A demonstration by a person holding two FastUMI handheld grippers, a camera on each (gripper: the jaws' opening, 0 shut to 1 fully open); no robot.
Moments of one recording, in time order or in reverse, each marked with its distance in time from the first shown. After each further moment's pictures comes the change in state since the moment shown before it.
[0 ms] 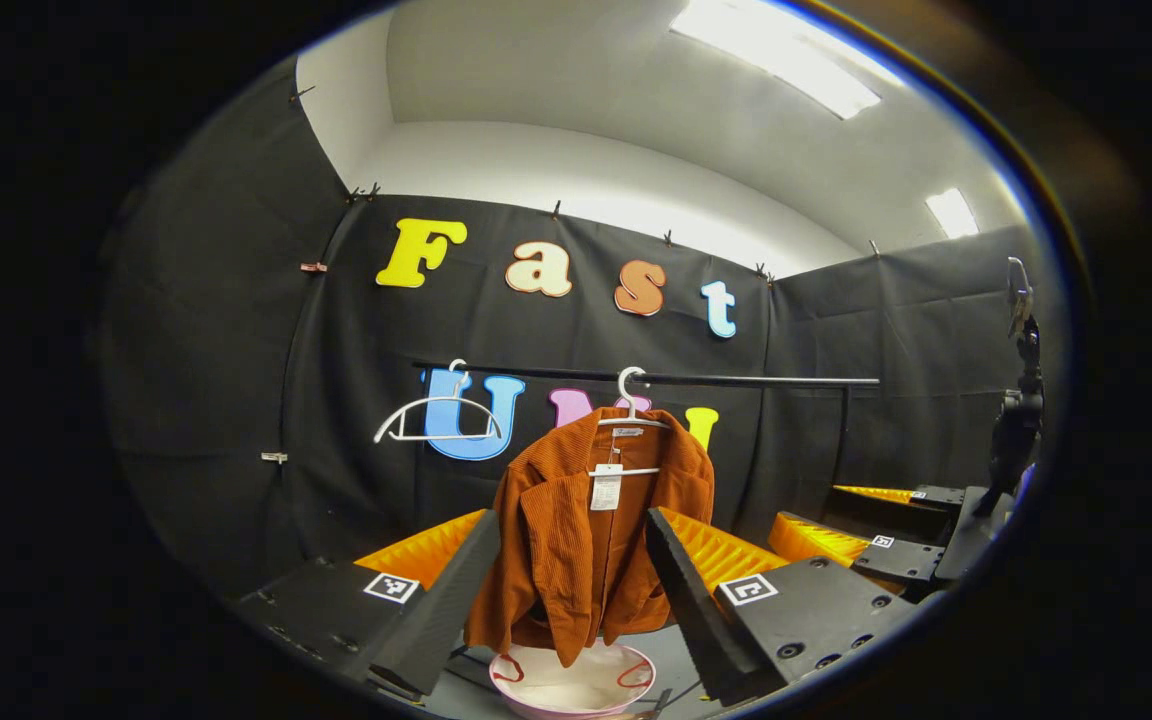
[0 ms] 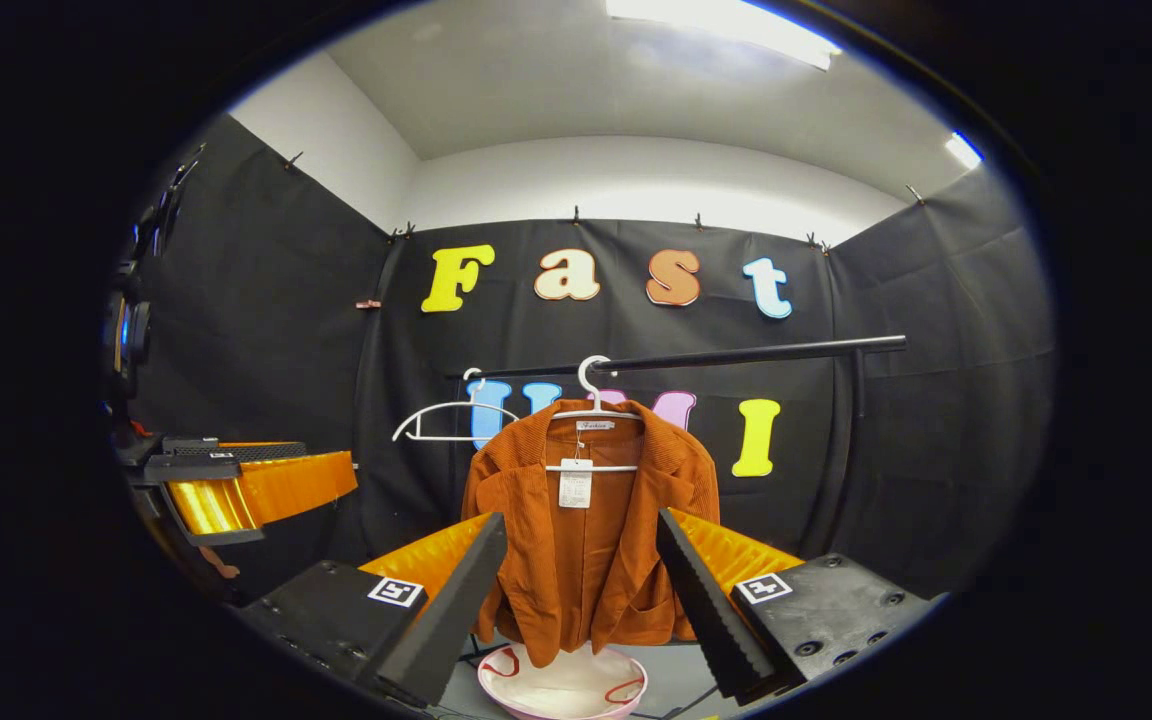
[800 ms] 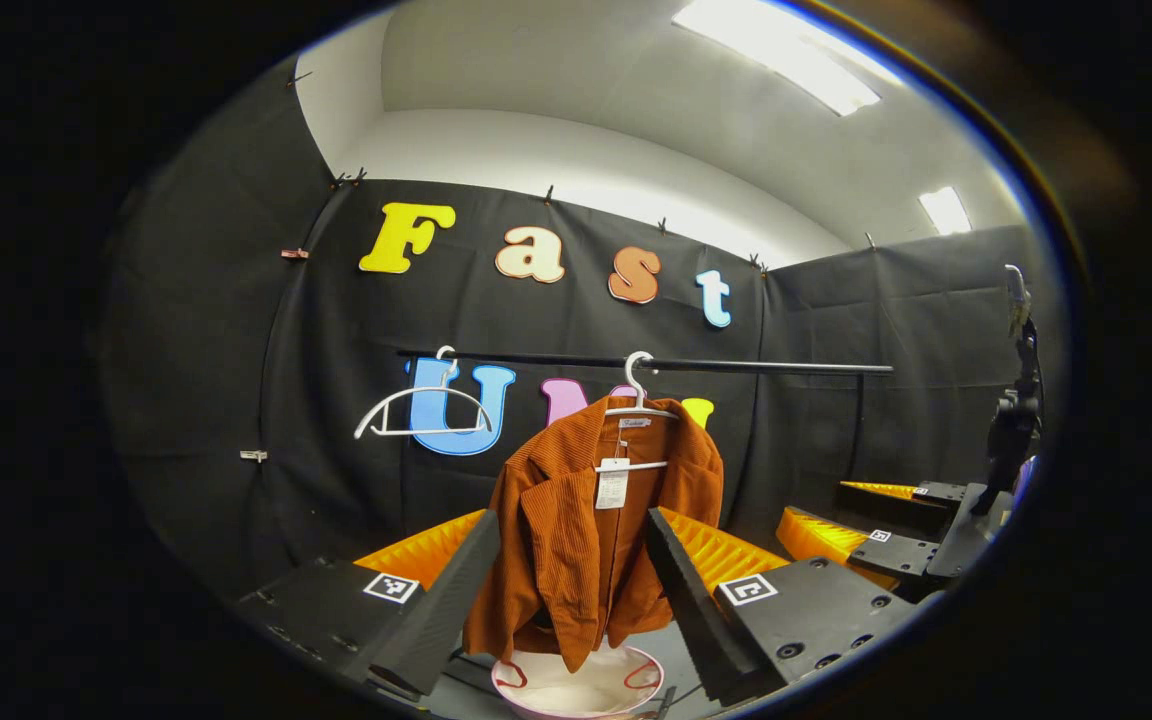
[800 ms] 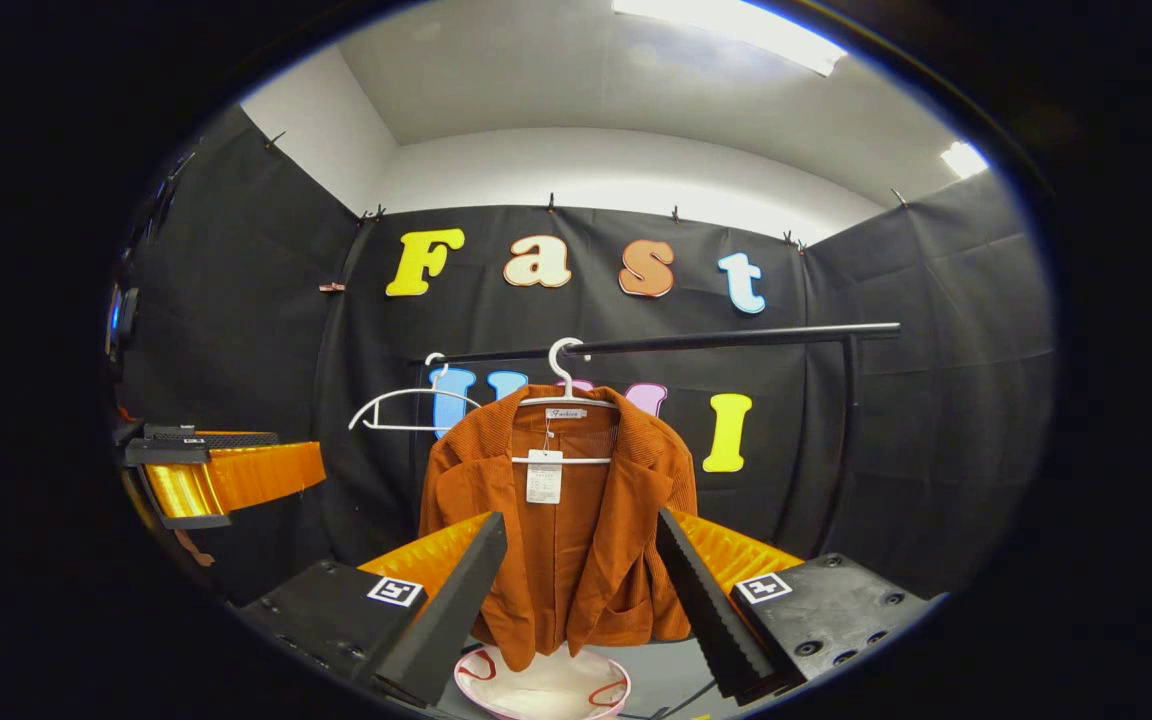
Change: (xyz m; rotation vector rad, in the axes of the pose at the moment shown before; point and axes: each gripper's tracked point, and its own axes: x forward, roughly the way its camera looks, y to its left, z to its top) left arm 0.059 0.022 -0.018 0.005 0.020 -0.027; right arm 0.060 -0.016 -0.028 -0.027 0.006 -0.080
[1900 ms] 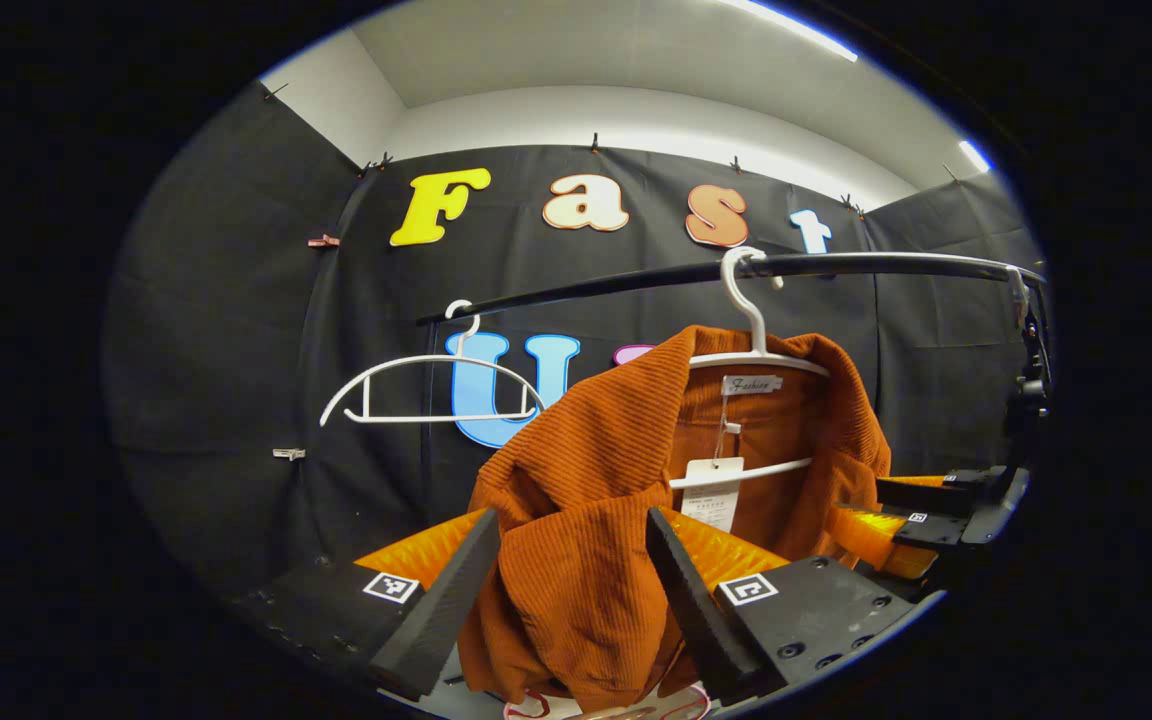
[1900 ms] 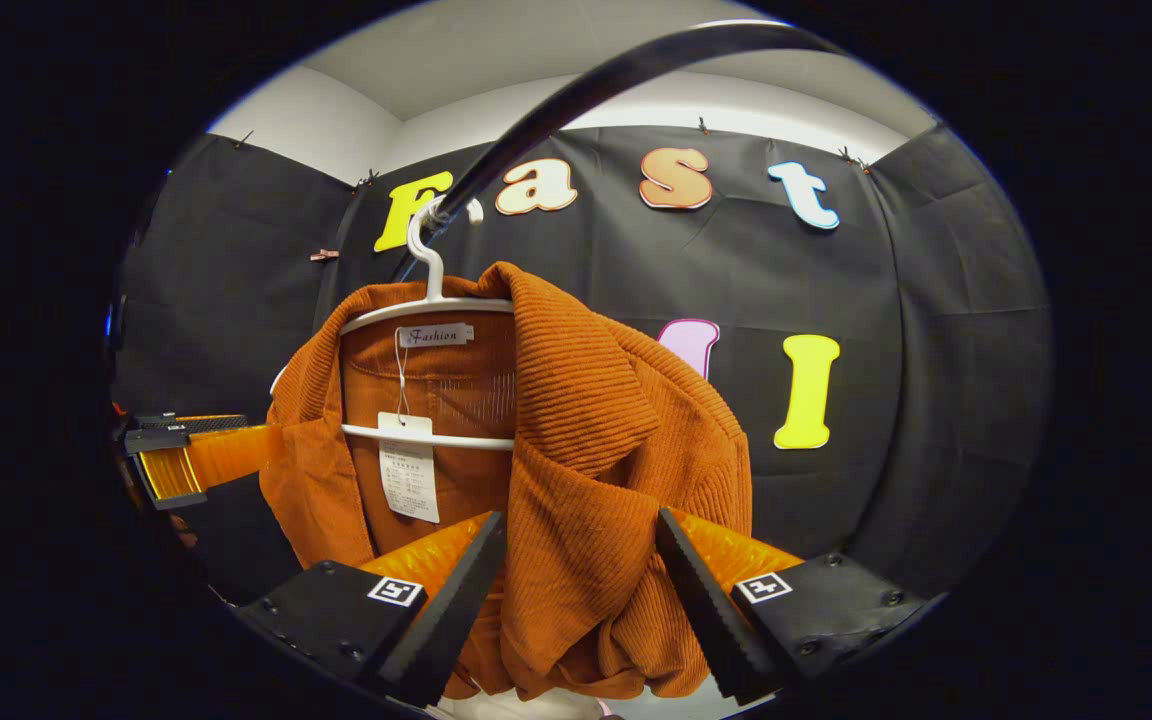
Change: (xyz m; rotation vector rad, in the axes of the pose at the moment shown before) left arm 0.204 0.027 -0.067 0.058 0.050 0.306; right arm 0.244 -0.072 -0.107 0.055 0.127 0.223
